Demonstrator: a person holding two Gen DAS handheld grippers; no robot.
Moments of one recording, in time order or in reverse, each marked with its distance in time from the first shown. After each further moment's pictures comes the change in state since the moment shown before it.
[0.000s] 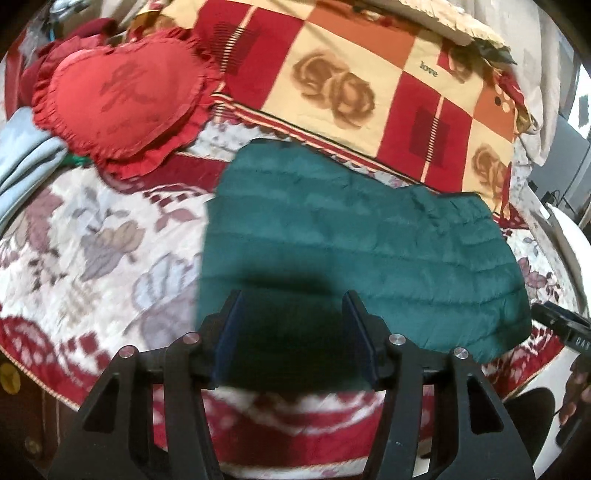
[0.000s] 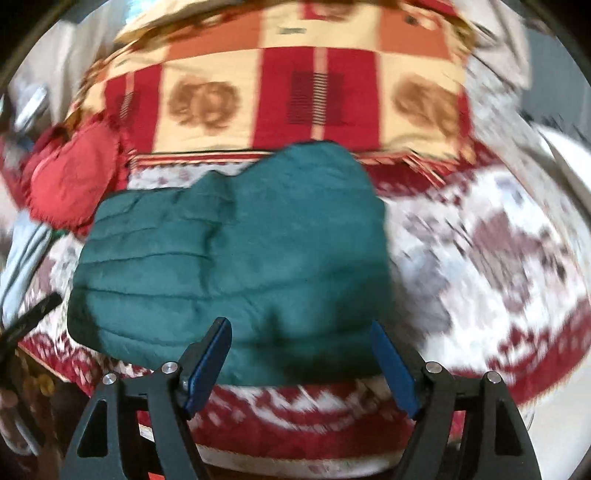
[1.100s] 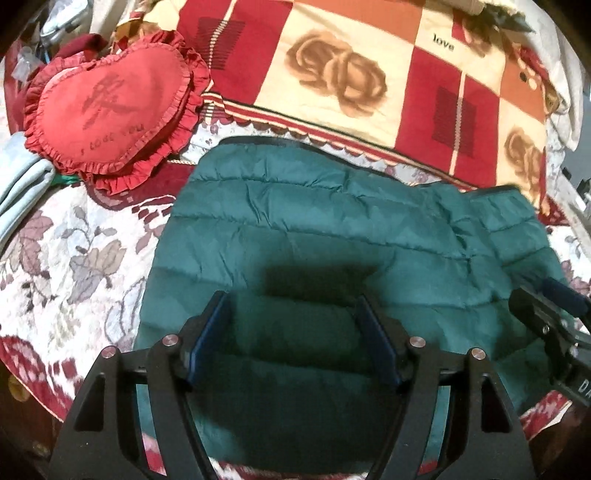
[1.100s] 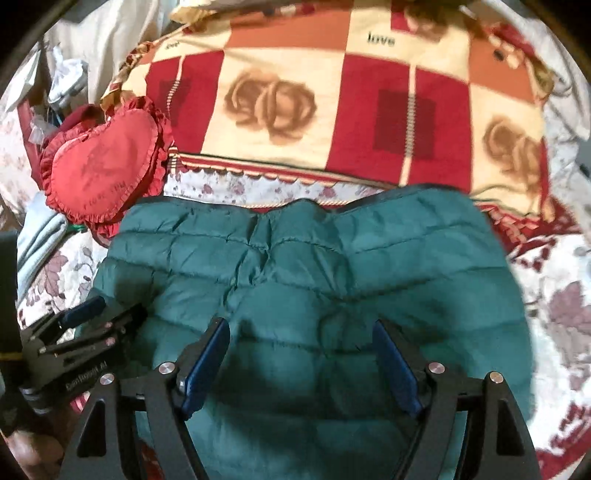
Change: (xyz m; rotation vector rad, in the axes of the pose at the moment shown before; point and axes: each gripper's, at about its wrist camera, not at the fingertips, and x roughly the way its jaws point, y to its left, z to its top) left arm 0.061 -0.040 0.015 0.032 -0.018 0.140; right arm 0.048 0.066 0.026 -0.082 -0.105 0.024
